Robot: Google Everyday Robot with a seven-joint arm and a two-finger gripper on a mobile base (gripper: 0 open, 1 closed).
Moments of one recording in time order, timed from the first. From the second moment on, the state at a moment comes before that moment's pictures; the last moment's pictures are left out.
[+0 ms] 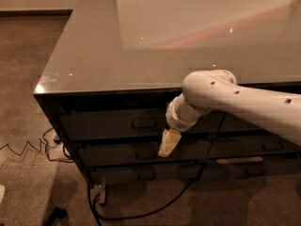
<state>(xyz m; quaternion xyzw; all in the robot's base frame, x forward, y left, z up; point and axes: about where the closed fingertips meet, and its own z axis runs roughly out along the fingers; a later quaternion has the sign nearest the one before) 0.551 -0.060 0.670 -0.63 0.74 0.07 0.20</state>
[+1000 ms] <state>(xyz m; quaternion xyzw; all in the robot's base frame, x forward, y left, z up) 0.552 -0.062 0.648 -0.62 0.76 0.03 0.19</state>
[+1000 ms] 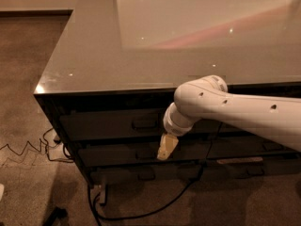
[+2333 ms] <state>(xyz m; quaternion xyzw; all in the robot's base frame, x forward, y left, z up) 0.582 -0.052 0.608 -0.63 0.76 0.02 0.16</state>
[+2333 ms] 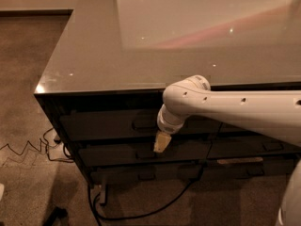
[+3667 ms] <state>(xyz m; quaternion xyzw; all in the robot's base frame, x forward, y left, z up) 0.580 -0.057 0.623 -0.63 0.76 0.02 0.16</state>
